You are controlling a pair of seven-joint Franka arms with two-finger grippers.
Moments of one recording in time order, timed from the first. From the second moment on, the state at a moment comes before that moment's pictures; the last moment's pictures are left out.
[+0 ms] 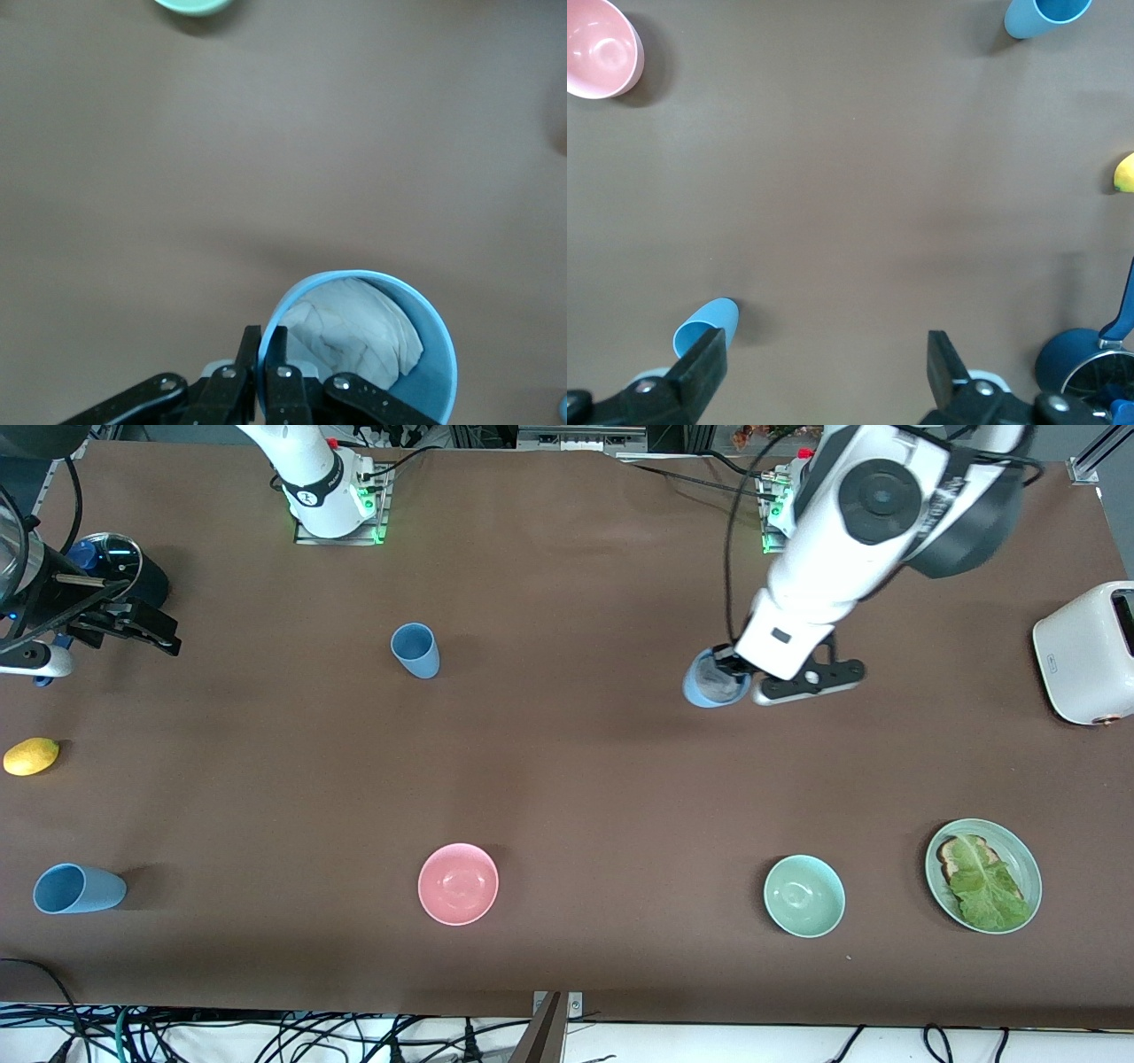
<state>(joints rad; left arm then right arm) -0.30 0.16 -0.21 -1.71 -0.04 1.85 -0.81 0.03 0.04 0.03 -1.58 -0.03 1.56 0.13</state>
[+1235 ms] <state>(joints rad) -0.70 0.62 -0.18 -1.47 0.24 2.04 -1.60 0.03 0.04 0.02 -1.58 -0.03 1.56 0.13</state>
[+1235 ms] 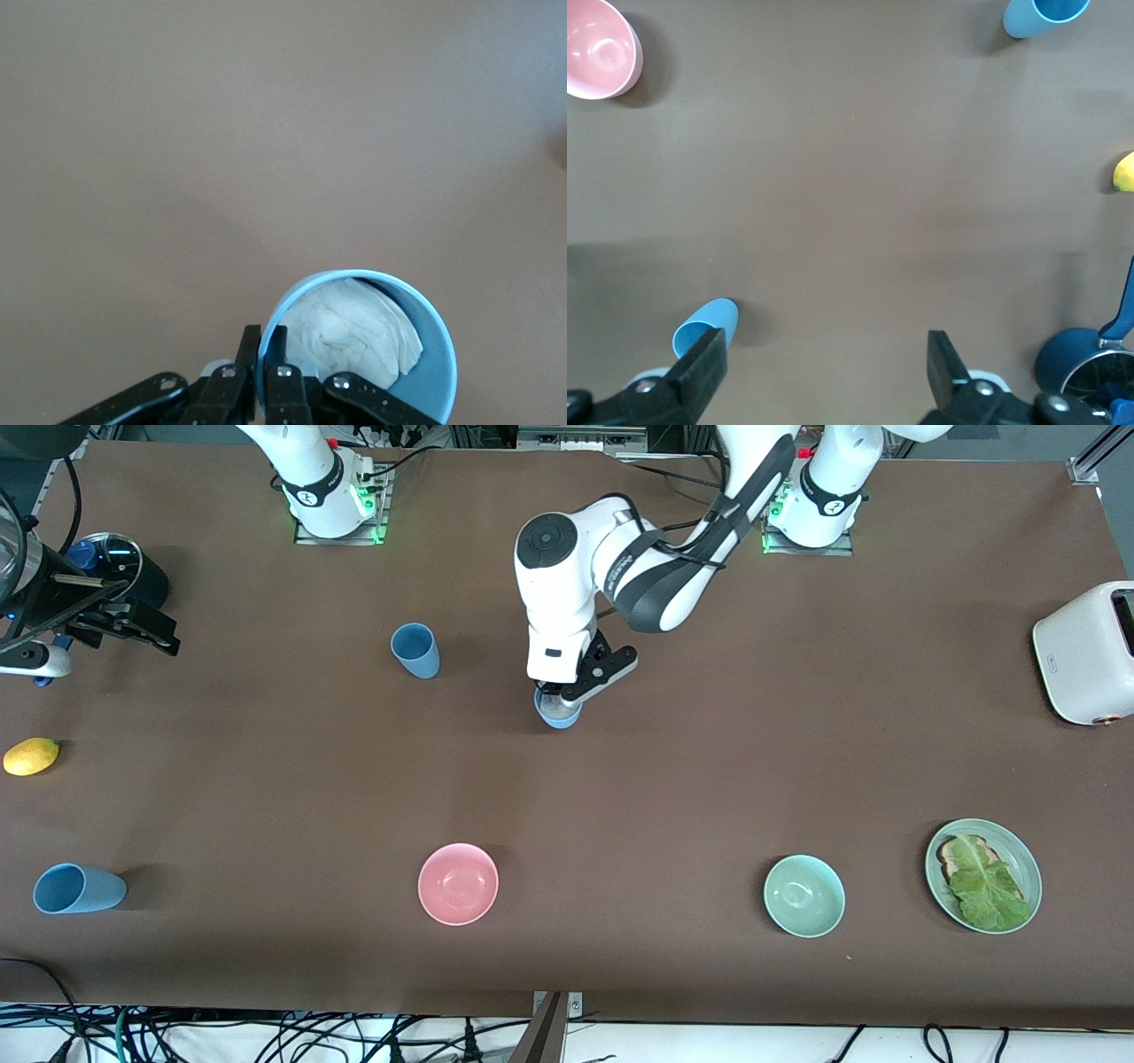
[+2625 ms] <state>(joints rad) -0.71 0.72 -0.14 -1.45 0.34 2.18 -1.66 0.03 0.04 0.02 -1.58 -0.03 1.56 0.13</state>
